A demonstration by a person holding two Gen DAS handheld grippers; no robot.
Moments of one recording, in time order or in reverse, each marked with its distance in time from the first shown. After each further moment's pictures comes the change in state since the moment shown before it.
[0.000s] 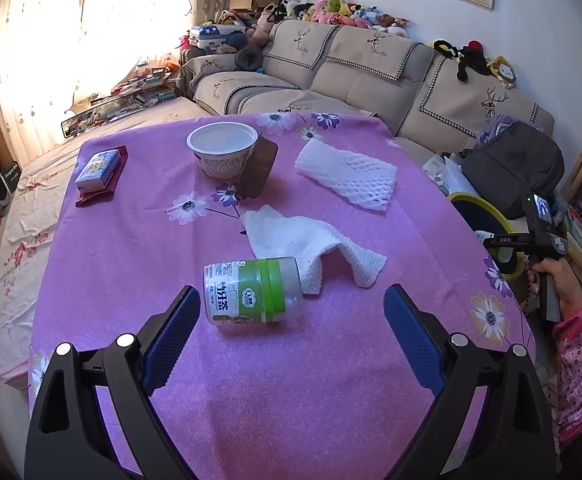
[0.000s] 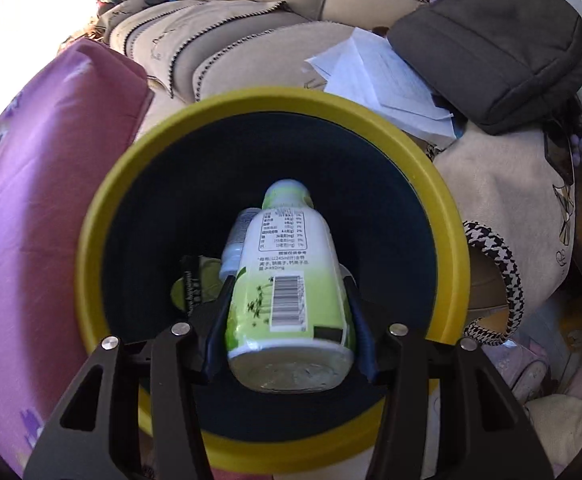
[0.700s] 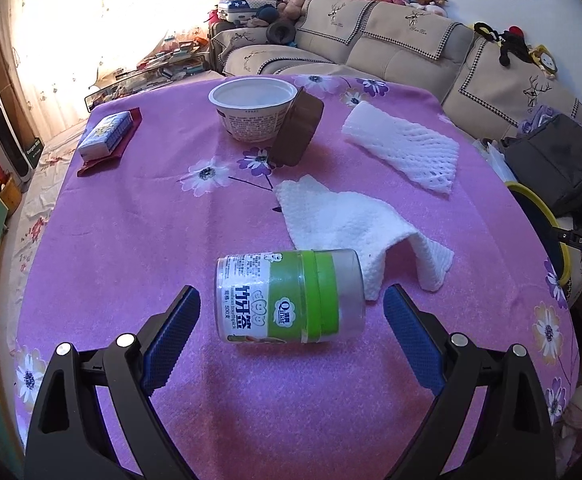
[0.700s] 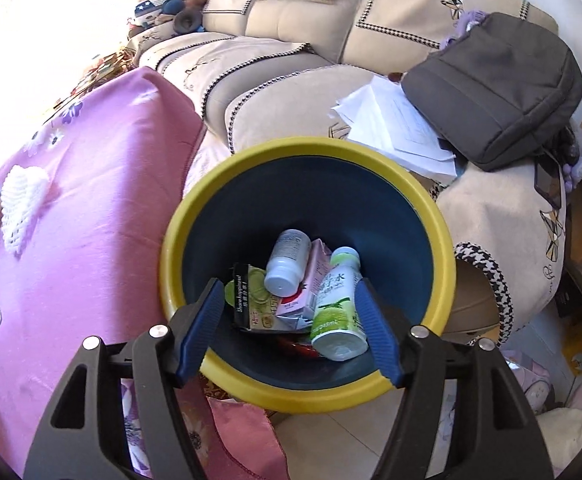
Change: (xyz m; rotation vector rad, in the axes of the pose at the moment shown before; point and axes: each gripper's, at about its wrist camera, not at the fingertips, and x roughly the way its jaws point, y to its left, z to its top) left arm 0.072 0.019 0.000 -0.054 0.091 0.106; right arm -0.070 0.032 -0.023 -0.072 -0.139 0.066
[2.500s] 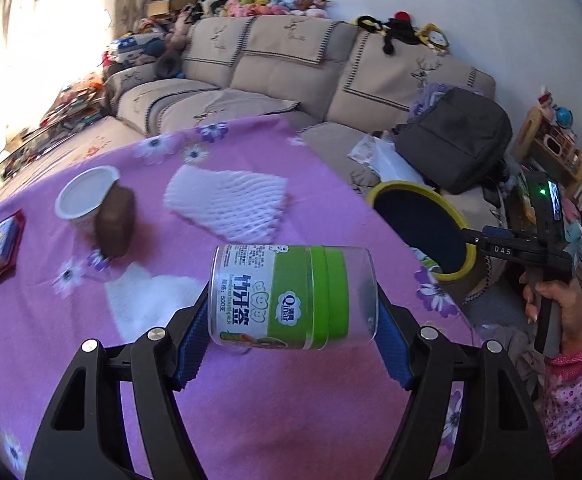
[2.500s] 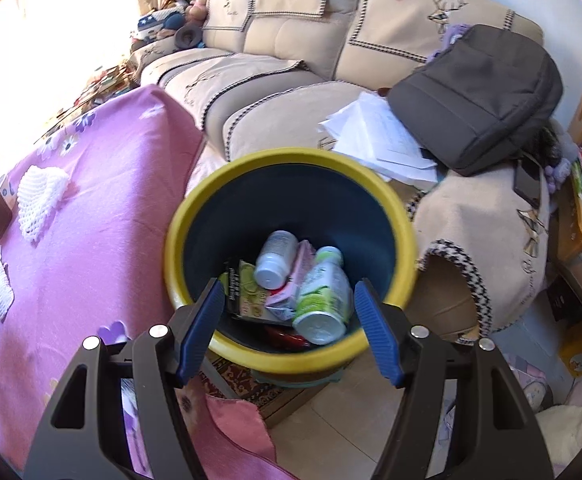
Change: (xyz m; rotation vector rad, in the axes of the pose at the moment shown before) left arm -0.047 -0.129 0.037 0.275 -0.067 -0.311; right arm -0.045 -0.029 -0.025 0.020 -0.074 -0.024
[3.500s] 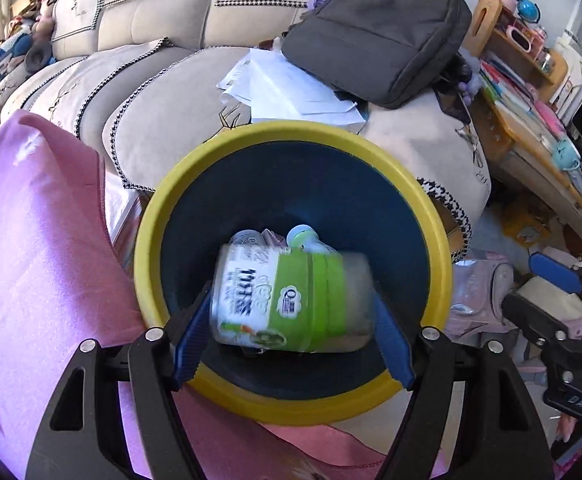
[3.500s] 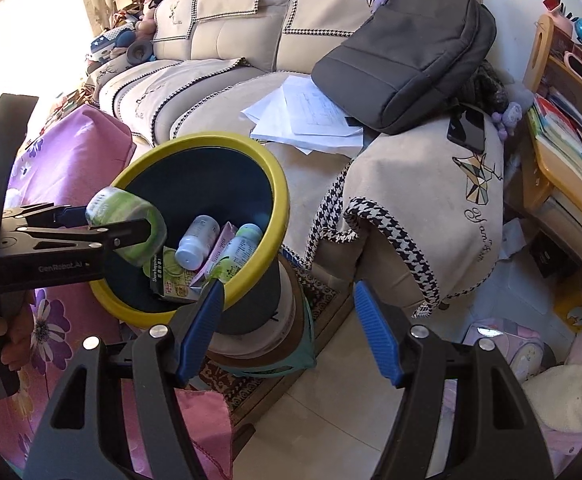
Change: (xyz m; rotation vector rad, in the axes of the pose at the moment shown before) left arm 0.255 -0.208 0.072 0.235 0.295 -0.178; right arm -0.005 -0.083 -0.034 0.128 0.018 -0.054
